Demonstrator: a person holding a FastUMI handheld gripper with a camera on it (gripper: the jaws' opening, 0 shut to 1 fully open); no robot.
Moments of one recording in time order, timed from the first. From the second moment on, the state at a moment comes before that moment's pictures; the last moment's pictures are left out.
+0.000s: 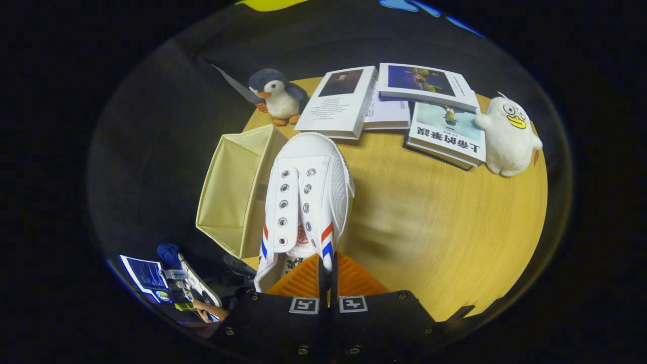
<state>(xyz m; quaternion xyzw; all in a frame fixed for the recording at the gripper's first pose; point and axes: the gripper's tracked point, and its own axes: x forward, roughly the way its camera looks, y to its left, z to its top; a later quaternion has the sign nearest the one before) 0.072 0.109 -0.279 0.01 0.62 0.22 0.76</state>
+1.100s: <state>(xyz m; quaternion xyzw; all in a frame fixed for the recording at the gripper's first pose) 0.097 0.295 -0.291 -0.10 0.62 0.31 0.72</state>
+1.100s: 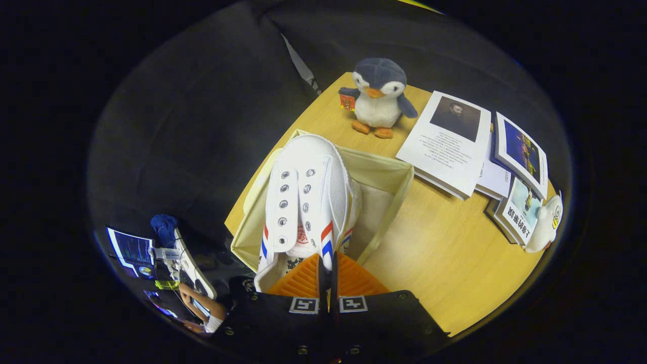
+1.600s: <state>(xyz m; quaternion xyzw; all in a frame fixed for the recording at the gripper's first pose) 0.116 0.296 -0.246 -0.06 0.55 0.32 0.77</state>
